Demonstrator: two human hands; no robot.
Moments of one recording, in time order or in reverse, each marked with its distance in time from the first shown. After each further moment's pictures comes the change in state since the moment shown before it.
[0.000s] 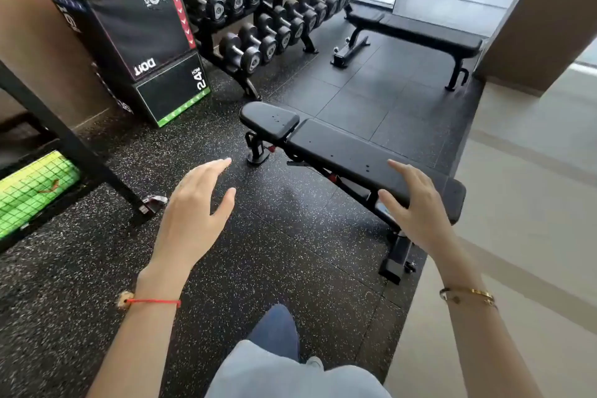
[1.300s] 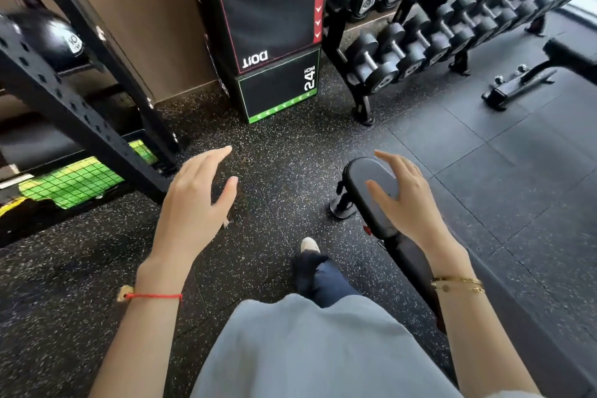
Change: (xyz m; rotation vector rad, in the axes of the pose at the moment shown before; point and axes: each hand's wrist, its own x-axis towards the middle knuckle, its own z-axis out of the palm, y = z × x) left_hand 0.423 -0.378 -0.001 0.140 0.150 -0.477; right_hand 0.600 -0.170 0.364 0.045 -0.404 -0.318
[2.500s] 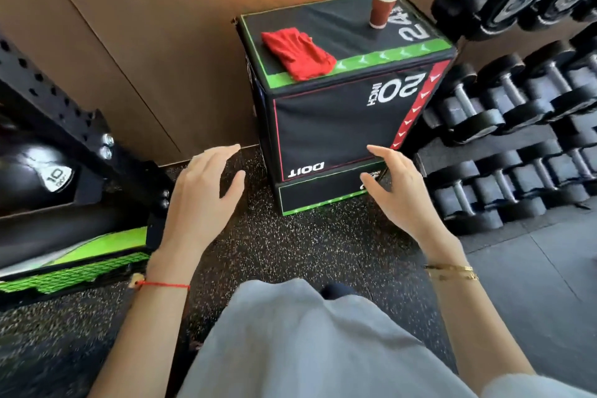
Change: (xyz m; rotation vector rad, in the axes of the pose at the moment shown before) left_hand 0.682 -0.207 0.050 0.087 0.194 -0.178; right_hand 0.785 -0.065 0.124 0.046 -0.133 -0.236
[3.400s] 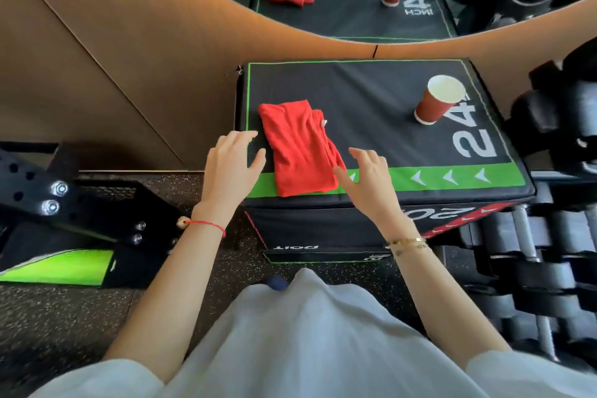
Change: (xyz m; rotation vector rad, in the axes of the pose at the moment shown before) left_hand 0.370 -0.015 0.176 0.083 0.000 -0.310; right_hand 0.420 0.091 0.059 -0.077 -0.196 -0.039
